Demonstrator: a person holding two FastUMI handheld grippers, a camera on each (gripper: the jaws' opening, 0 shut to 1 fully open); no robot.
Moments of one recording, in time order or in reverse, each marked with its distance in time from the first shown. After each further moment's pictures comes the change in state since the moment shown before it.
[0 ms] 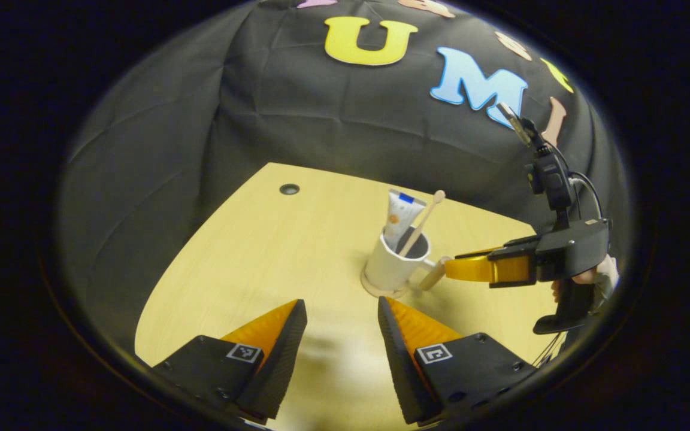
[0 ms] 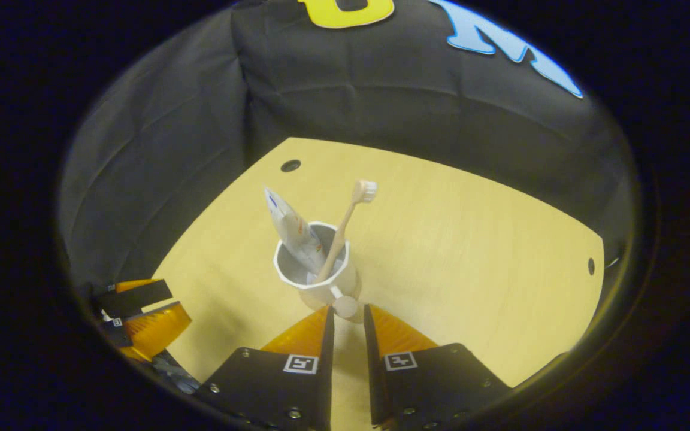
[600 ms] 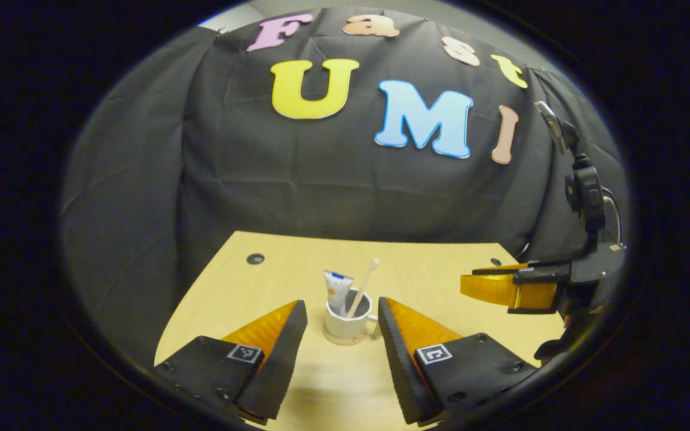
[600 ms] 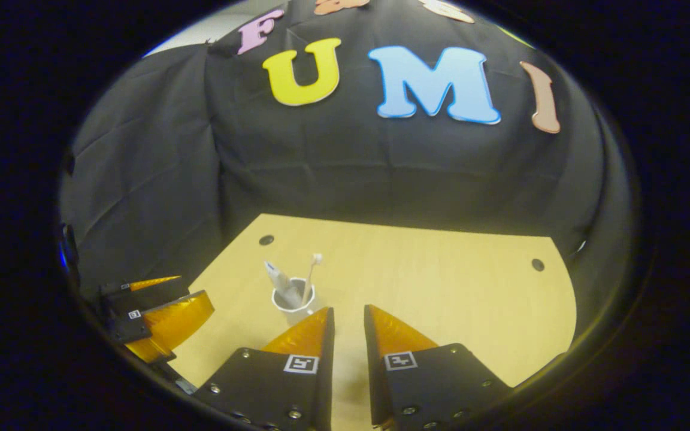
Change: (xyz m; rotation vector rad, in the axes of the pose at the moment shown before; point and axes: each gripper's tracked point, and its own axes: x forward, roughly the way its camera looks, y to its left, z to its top) left arm -0.053 -0.083 0.106 0.149 -0.256 -0.111; right arm -0.144 -0.035 0.044 0.139 -0.382 -0.189
